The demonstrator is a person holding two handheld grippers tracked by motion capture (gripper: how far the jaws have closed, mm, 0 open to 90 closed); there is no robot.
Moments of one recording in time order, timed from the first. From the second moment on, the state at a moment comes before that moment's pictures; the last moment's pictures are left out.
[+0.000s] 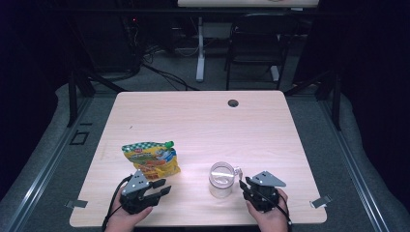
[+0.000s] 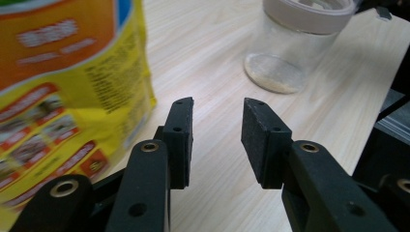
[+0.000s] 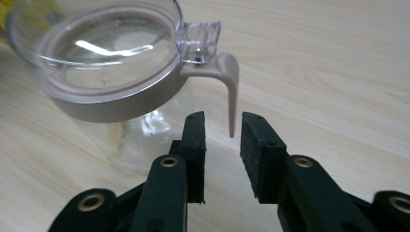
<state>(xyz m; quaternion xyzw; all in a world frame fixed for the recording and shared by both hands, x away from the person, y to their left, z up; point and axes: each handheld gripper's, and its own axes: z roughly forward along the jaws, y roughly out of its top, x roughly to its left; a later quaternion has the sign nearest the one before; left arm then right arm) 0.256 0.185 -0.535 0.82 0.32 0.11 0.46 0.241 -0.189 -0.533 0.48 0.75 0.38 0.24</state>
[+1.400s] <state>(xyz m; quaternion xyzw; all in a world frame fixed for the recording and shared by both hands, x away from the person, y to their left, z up) 0.278 0.122 -0.529 0.81 0.34 0.10 0.46 0.273 -0.197 -0.489 0.47 0.72 0.45 0.23</state>
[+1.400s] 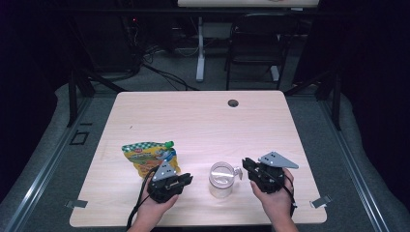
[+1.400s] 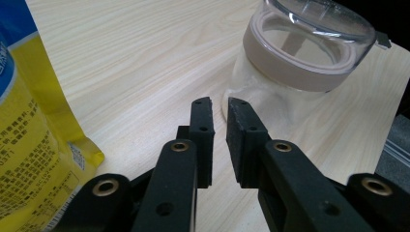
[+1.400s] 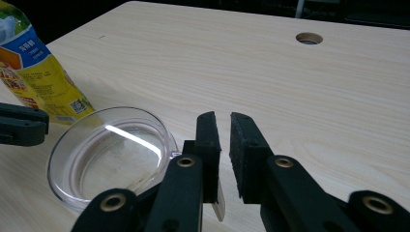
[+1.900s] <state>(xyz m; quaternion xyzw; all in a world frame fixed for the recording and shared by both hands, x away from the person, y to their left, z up) 0.275 0.102 -0.523 0.83 0.31 0.09 0.46 0.276 -0.195 -0.499 0.48 0.73 0.43 0.22</state>
